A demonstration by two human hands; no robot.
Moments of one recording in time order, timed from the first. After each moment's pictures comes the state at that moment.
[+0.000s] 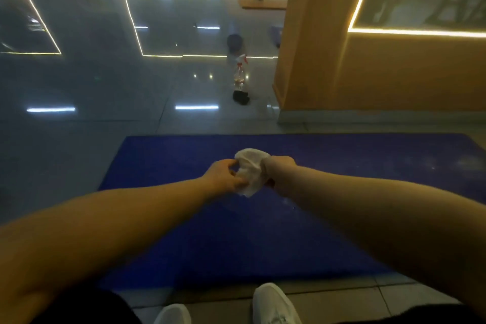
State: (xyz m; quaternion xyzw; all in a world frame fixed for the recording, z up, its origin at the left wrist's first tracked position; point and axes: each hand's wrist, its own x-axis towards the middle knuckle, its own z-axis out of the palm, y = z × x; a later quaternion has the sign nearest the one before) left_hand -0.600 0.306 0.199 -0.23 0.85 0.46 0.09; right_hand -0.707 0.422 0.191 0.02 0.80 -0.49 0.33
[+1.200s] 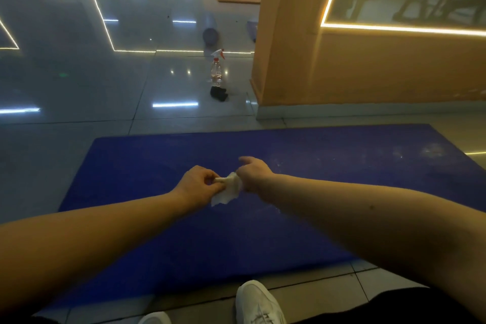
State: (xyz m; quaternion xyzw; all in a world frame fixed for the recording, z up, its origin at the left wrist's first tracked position) left_hand -0.591 0.304 0.165 -0.16 0.89 0.42 0.03; right_hand -0.695 0.438 0.173 -0.03 0.80 -0.49 0.34
